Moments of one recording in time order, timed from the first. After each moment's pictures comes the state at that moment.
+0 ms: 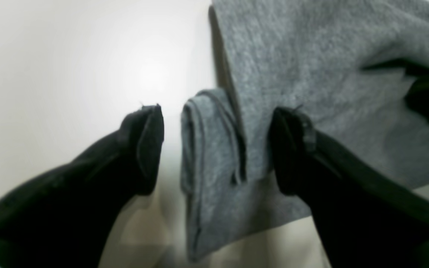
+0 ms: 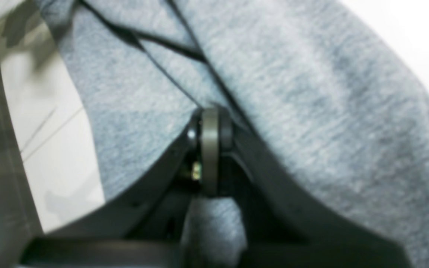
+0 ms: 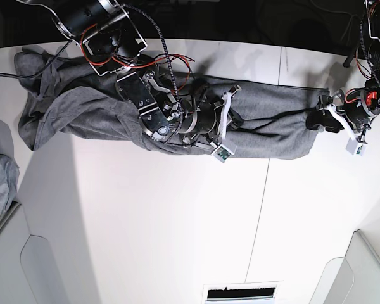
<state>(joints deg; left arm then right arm) 3.4 -28.7 -11.2 63.5 -36.6 -37.7 41.3 15.0 -5.8 -31.5 49.0 10.2 29.4 -26.5</state>
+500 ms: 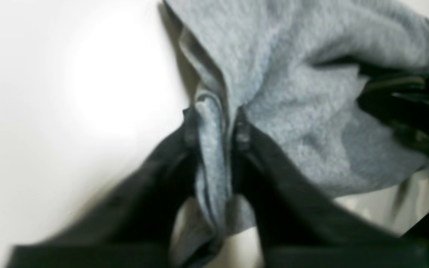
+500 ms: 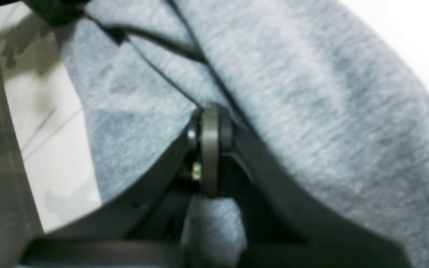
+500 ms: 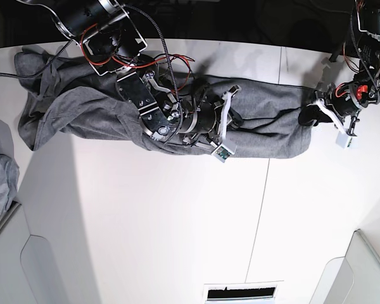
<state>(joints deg) 4.6 -25.9 -11.1 63.6 -39.5 -38.2 42.4 15.0 -5.8 -31.5 49.0 10.2 29.4 -26.5</state>
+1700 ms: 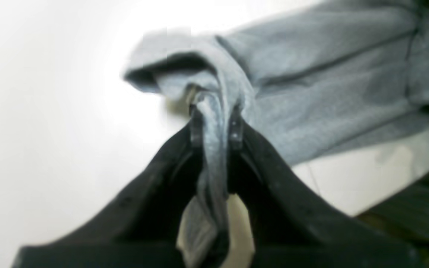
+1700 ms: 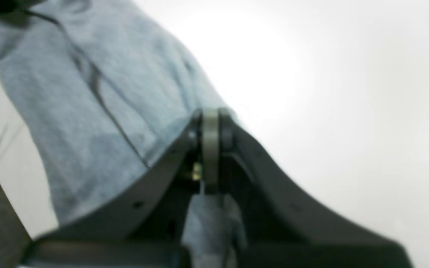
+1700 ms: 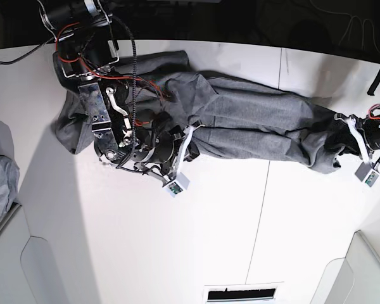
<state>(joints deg) 6.2 -38.5 -10.7 87.6 -45.8 -34.5 52.2 13.8 -1.8 -15.3 67.2 14.3 29.0 -45.9</state>
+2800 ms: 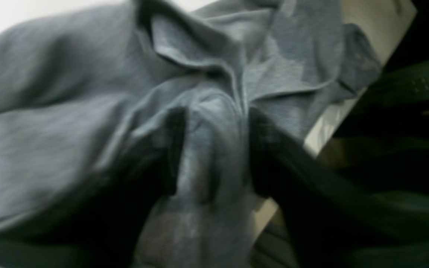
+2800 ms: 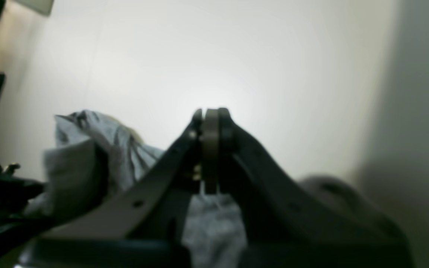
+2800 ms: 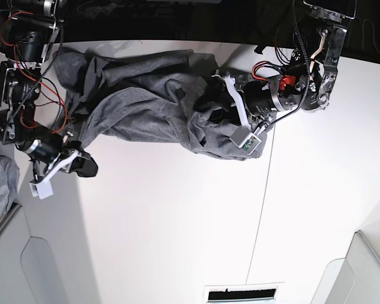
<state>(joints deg) 8.5 -12.4 7.6 91.2 -36.9 -34.5 47.0 8.2 10.7 19.4 72.0 41.3 32.8 -55.8</state>
